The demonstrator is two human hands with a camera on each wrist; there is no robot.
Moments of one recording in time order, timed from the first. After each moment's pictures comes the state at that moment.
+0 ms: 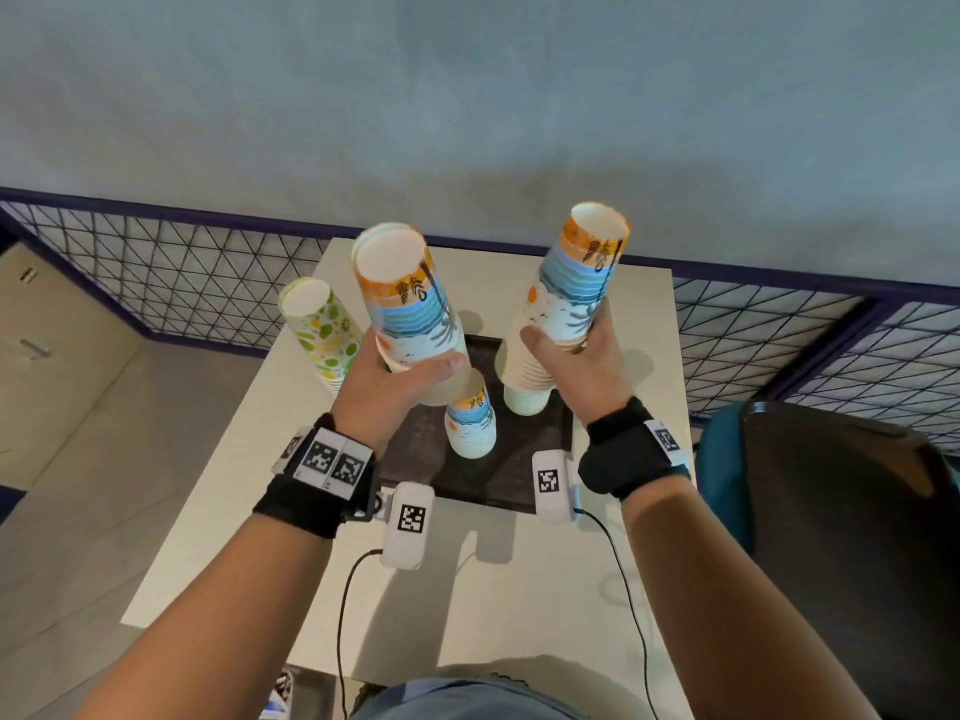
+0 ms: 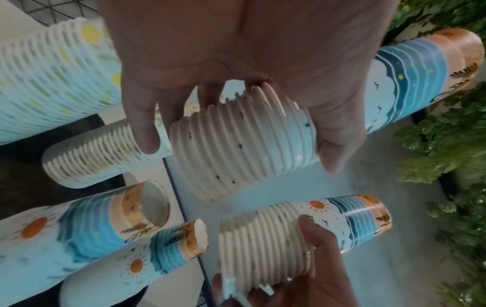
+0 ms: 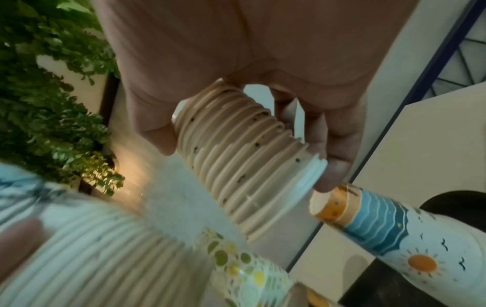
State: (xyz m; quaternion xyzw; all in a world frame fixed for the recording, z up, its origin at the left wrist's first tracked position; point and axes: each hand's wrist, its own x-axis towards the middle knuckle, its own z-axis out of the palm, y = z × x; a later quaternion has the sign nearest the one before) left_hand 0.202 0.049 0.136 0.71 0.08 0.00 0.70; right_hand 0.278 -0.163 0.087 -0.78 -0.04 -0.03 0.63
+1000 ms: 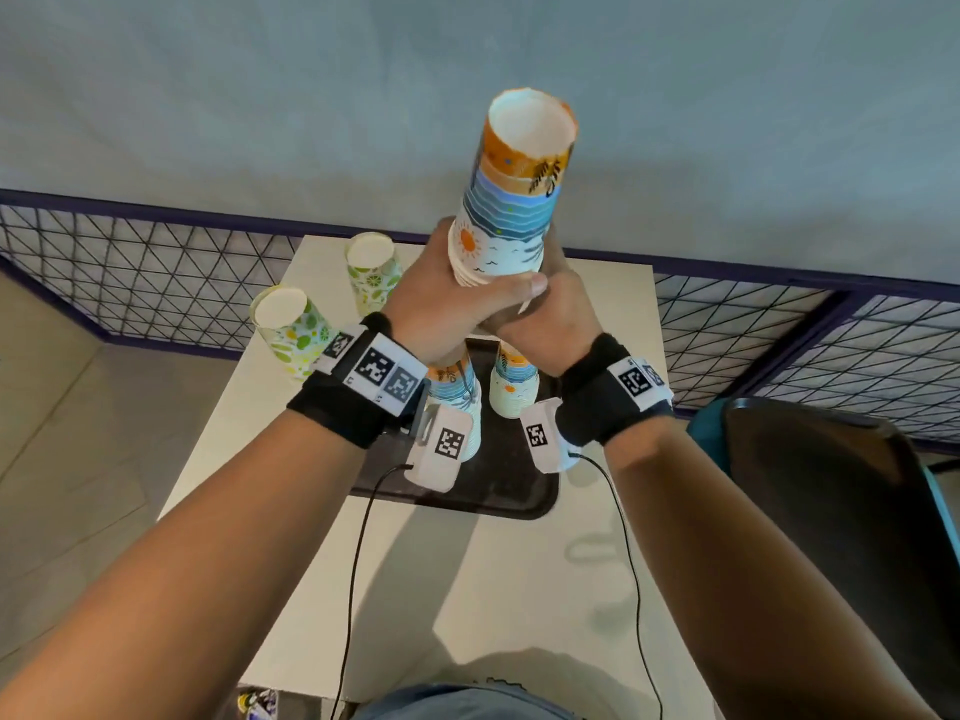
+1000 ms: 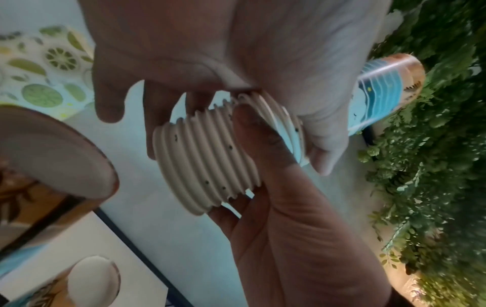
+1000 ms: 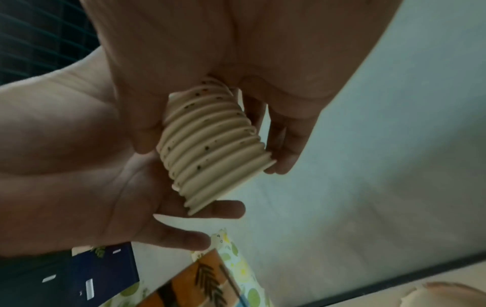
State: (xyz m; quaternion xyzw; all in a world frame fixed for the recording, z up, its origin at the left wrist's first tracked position) left_hand 0.291 0.013 0.181 0.80 -0.02 0.00 0.60; right_hand 0.307 -0.134 0.157 -0.81 -0.19 -0.05 0.55
